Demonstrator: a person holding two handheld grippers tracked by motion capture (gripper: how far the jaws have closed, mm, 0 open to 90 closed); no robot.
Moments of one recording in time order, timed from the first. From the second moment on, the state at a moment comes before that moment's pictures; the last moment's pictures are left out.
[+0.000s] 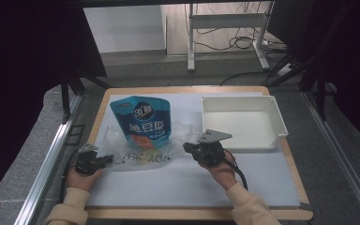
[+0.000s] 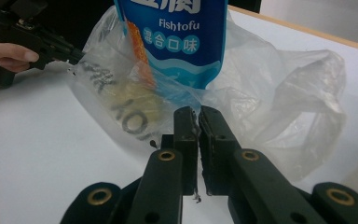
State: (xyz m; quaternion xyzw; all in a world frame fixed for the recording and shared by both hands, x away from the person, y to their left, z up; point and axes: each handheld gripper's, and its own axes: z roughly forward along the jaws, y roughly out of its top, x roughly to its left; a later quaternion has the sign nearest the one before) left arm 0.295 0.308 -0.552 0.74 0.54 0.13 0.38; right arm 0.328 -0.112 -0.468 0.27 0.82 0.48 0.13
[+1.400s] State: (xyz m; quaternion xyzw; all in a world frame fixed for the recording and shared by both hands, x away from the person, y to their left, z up) left arm 0.294 0.309 -0.553 0.74 0.54 0.13 0.38; right arm 0.393 -0.067 -0.484 0.31 0.82 0.46 0.16
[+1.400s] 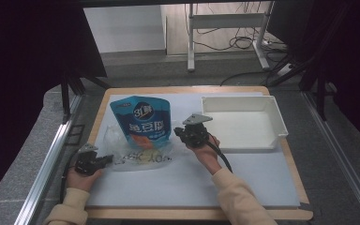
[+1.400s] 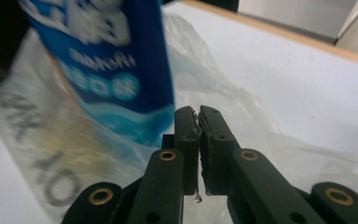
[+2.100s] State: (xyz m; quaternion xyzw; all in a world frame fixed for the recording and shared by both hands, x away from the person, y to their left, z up) left arm 0.294 0.309 -0.552 0.74 0.54 0.13 0.38; right arm 0.390 -0.053 -0.520 0.31 0.86 0.40 0.11
